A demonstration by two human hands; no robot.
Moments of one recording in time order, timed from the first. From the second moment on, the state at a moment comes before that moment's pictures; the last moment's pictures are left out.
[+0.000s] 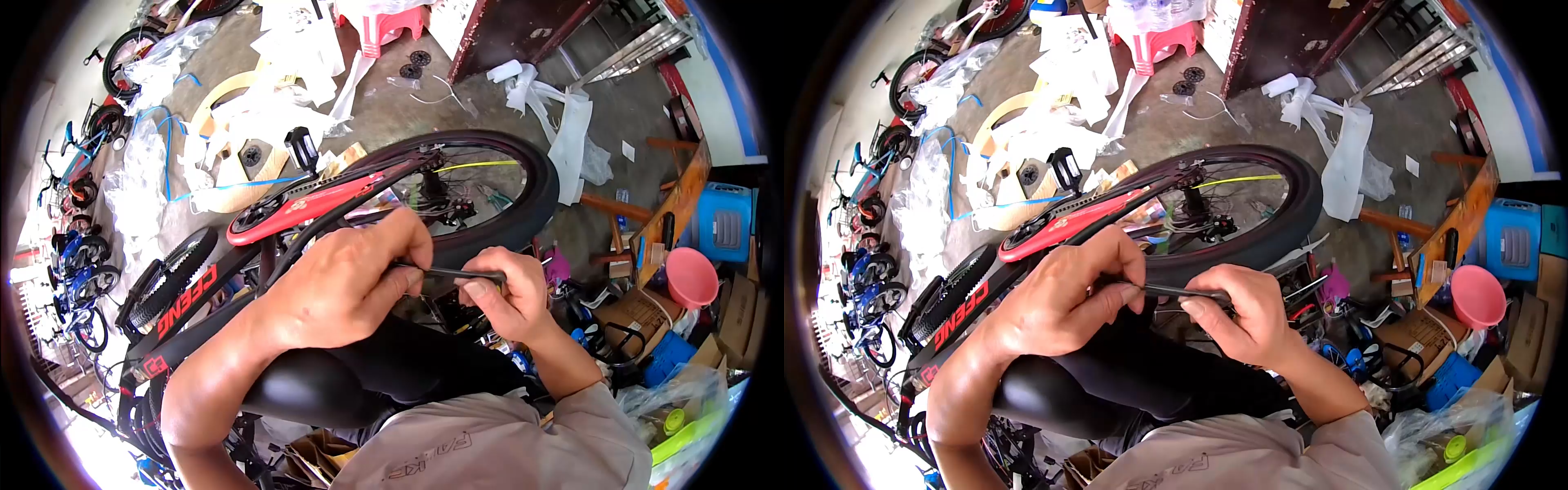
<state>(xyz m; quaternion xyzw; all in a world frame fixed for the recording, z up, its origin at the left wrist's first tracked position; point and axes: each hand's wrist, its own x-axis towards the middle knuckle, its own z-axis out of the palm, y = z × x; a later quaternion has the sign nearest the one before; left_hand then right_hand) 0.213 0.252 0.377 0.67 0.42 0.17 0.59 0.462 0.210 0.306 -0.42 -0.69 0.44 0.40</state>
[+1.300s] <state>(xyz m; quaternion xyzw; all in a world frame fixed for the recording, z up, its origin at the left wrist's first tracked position) 0.164 0.276 0.252 0.62 0.60 0.17 0.47 0.504 0.251 0.271 -0.54 -0.72 0.14 0.41</state>
